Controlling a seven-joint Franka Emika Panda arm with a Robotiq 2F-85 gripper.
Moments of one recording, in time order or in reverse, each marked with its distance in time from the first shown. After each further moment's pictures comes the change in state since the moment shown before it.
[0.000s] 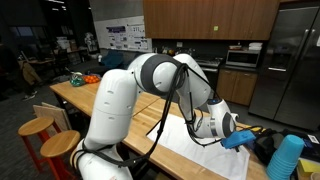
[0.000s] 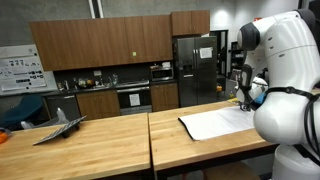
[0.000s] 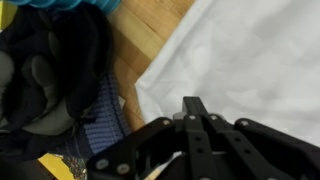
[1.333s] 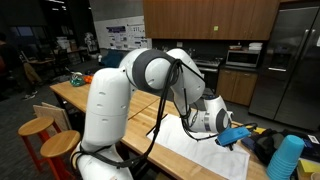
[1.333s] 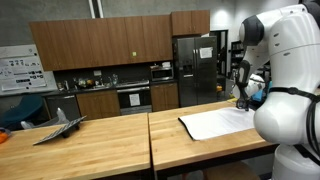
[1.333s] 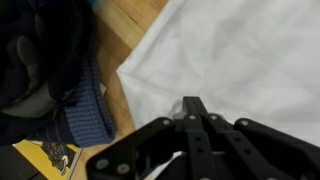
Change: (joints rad) arm 0.012 -0.083 0.037 -0.058 0.076 -0.090 -0.119
